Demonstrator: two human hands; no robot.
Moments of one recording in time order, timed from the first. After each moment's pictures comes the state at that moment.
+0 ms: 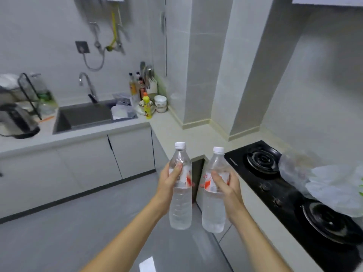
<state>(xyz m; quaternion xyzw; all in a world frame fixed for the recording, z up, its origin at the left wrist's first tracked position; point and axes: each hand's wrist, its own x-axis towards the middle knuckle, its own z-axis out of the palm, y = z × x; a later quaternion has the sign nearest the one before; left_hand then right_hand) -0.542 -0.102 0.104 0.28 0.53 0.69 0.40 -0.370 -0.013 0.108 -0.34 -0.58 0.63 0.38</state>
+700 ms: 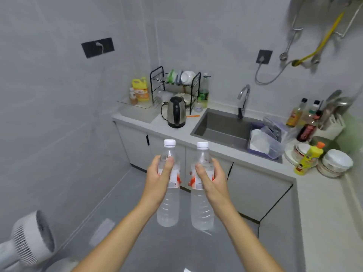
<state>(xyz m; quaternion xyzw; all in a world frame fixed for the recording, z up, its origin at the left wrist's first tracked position) -0.963 -0.234 0.126 0.00 0.70 0.71 -0.04 -0.945 -0.063 0.110 -0.03 -0.68 0.72 0.09</state>
